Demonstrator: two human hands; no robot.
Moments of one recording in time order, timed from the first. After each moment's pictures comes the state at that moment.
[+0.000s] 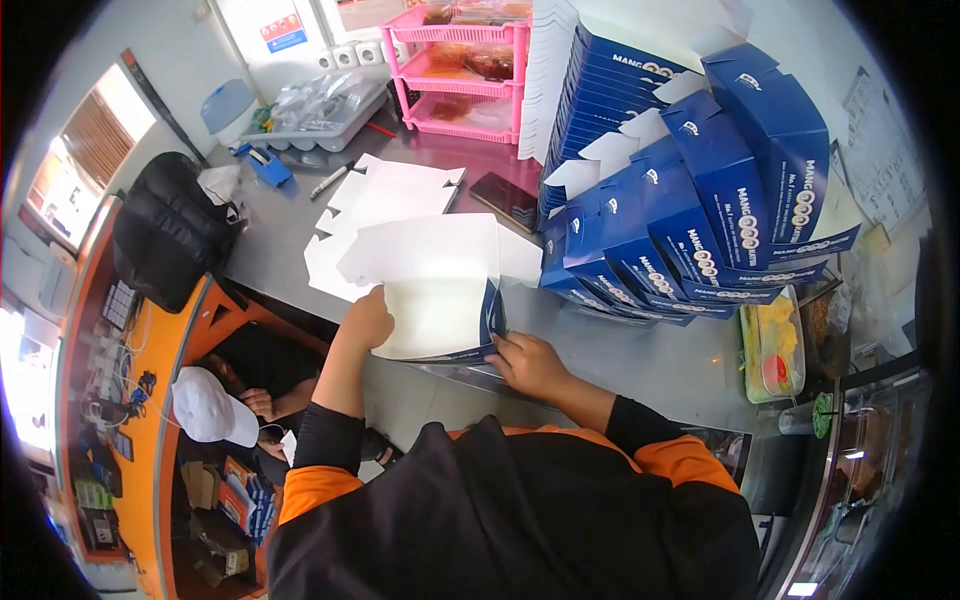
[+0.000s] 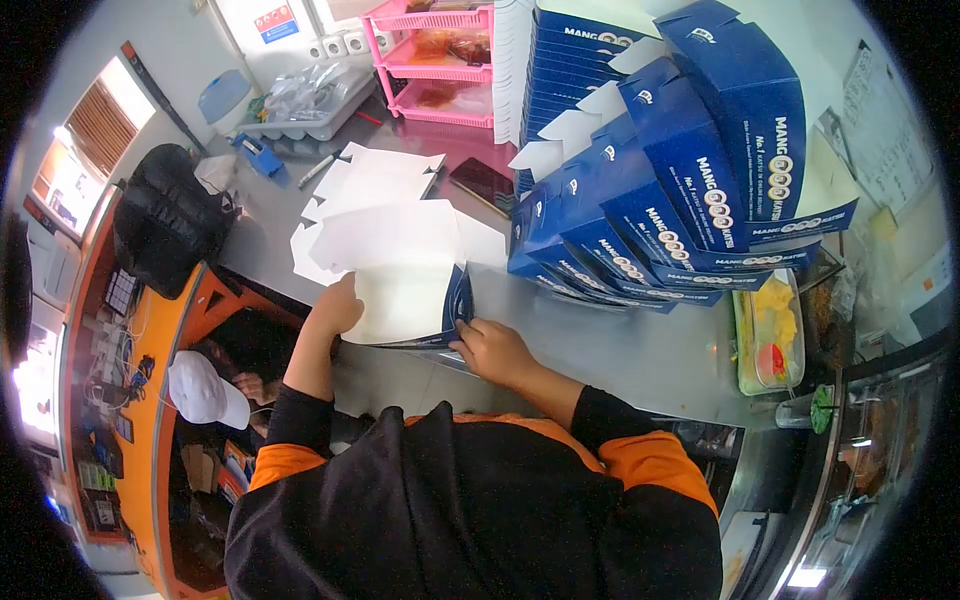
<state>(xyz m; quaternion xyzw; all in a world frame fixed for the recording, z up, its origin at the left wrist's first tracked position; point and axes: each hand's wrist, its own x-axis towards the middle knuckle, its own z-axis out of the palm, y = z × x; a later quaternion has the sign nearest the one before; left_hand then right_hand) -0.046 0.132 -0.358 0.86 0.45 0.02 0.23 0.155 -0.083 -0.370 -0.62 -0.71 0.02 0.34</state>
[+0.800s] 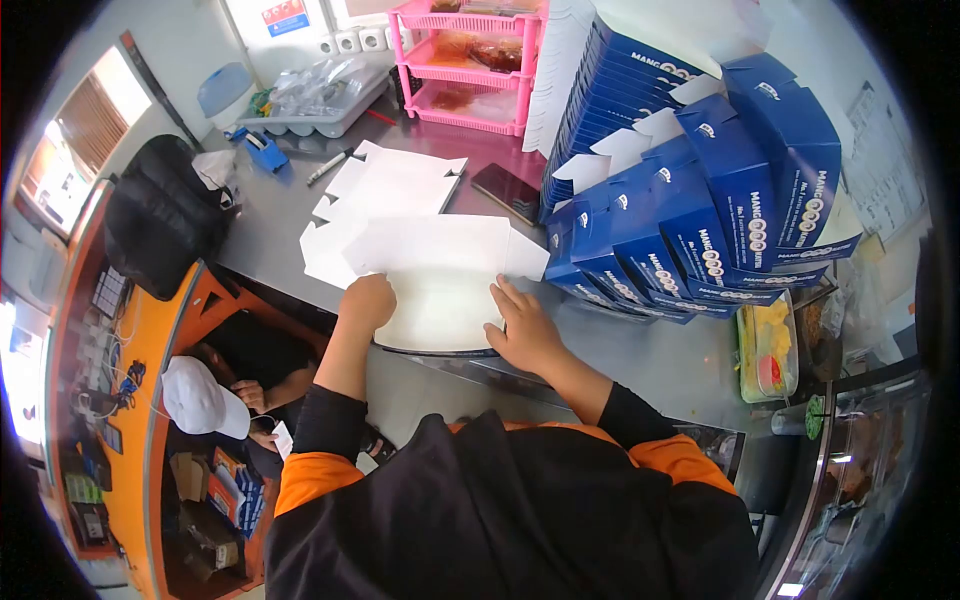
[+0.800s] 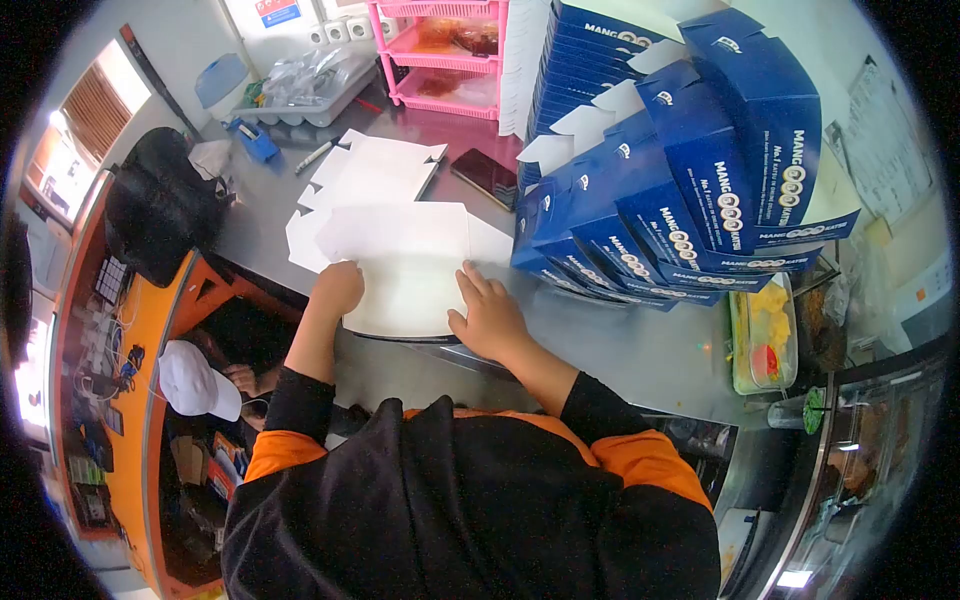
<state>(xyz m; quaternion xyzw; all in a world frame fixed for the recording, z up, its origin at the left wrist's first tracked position) -0.032 0.131 -0.348 0.87 0.48 0.01 0.09 0.157 -0.055 -0.357 -0.72 -0.64 0.07 0.27</state>
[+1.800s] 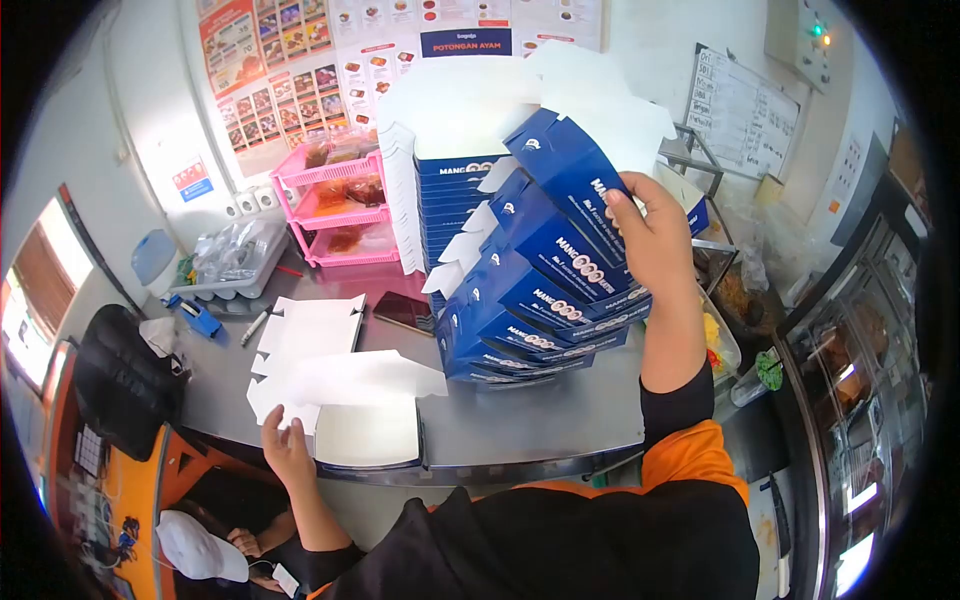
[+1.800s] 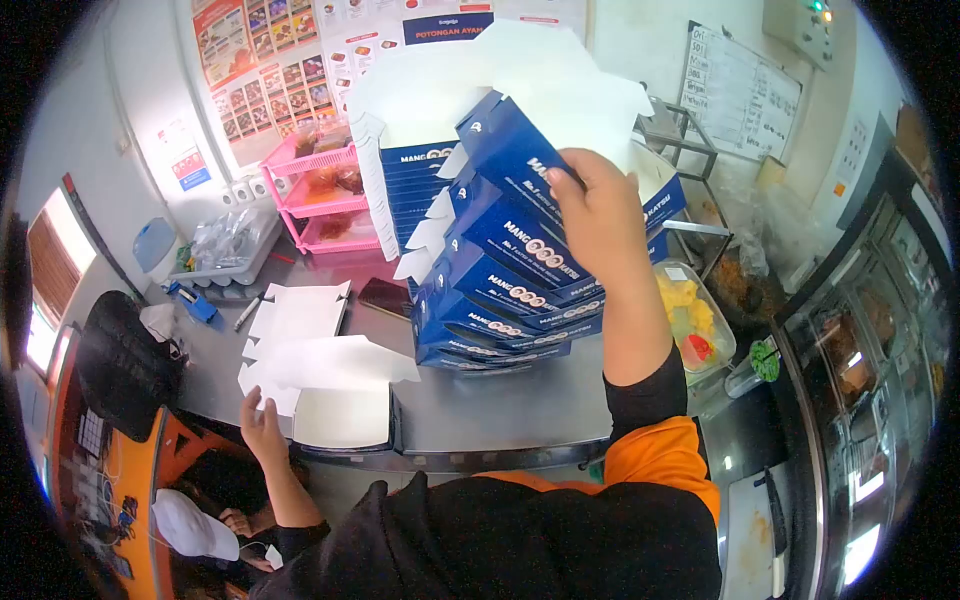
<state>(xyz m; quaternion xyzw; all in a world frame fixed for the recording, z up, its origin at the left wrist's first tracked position) -0.055 0.072 -0.305 0.66 0.41 0.53 0.34 0.300 -0.182 -0.074 -0.76 -0.39 -0.14 0.50</state>
